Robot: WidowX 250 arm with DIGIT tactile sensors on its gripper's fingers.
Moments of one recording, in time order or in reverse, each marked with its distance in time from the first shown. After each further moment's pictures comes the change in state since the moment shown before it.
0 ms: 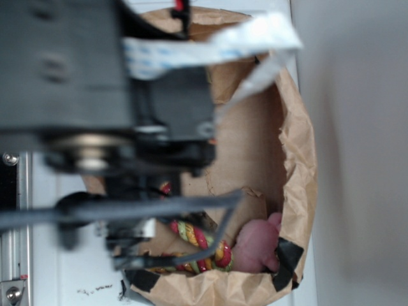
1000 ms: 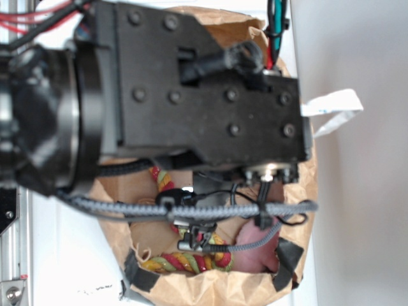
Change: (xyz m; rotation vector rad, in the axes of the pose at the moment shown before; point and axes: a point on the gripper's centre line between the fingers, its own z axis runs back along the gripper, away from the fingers) arm 0.028 -0.005 -0.057 -0.014 0.047 -0.112
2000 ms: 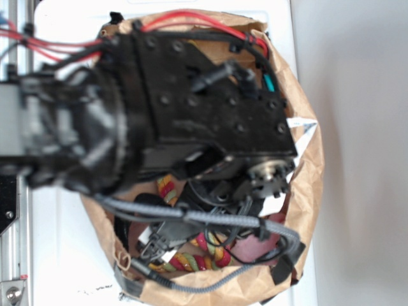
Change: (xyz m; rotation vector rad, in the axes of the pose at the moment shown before) arm -0.005 -0.033 -0.034 -0.265 -0.013 -0.576
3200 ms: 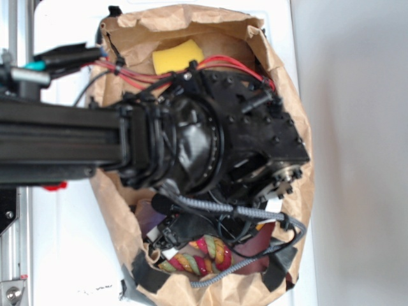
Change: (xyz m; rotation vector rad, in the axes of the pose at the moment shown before) arm 0.003 -0.006 -0.039 -0.179 0.016 -0.133
